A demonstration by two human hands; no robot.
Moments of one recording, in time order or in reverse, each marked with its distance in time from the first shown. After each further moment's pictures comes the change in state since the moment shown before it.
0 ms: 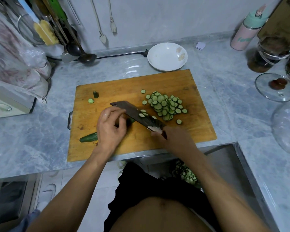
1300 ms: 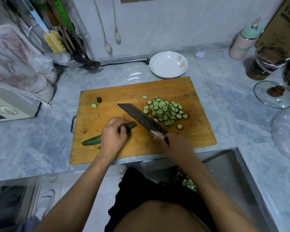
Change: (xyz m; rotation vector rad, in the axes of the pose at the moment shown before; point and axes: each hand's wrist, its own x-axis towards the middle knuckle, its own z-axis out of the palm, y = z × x) left_hand -0.009 -0.002 -0.002 -0.027 -0.179 -0.141; right_hand -0.013 -0.002 0.008 0.075 0.067 0.064
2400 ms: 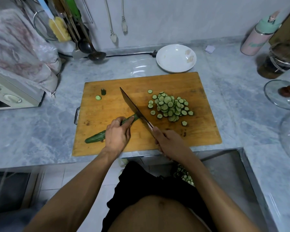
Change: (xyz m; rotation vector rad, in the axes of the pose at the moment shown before) left_hand -0.017 -0.040 0.025 0.388 -0.126 0.034; right_hand -0.004 -0.033 -0.005 0.528 -0.180 0.000
